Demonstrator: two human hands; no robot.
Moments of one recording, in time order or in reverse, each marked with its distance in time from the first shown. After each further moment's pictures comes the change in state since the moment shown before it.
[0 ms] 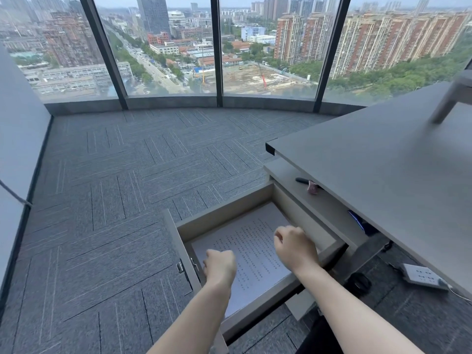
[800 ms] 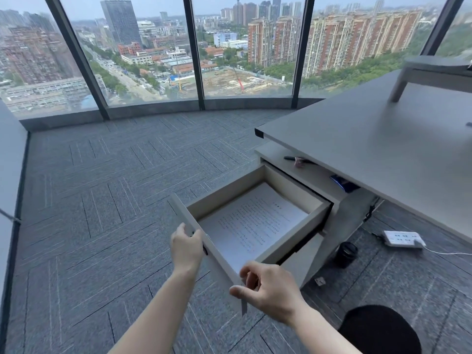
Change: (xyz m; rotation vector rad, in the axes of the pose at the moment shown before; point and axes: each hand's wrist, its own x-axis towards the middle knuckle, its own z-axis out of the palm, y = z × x) left_hand -0.023 -0.034 -0.103 0.053 0.076 0.413; right_hand -0.182 -0.094 -0.003 0.337 -0.175 -0.120
